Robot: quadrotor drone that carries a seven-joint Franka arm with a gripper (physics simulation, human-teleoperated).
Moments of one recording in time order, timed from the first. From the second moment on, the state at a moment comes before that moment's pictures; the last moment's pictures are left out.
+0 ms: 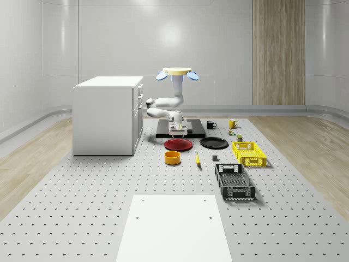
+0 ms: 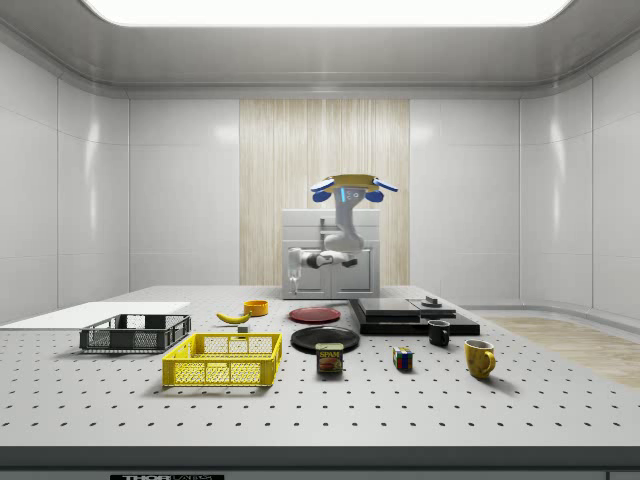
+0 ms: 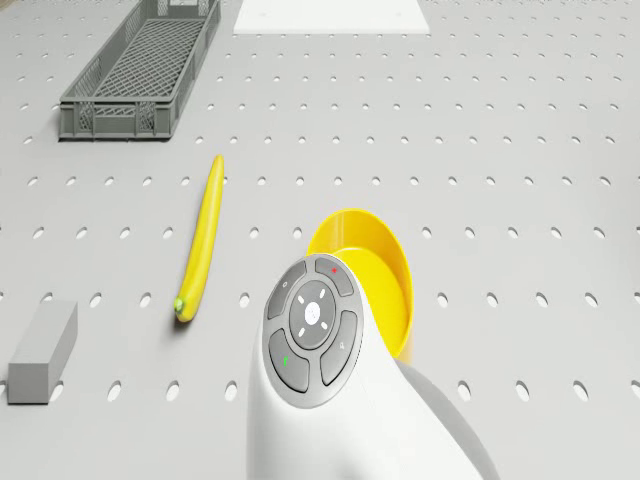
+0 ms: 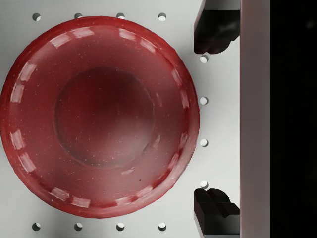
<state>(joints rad) -1.17 -1.42 1.15 -2.82 -2.02 1.56 1.66</state>
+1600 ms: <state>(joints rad) -1.17 -1.43 1.15 -2.82 -2.01 1.57 1.67</state>
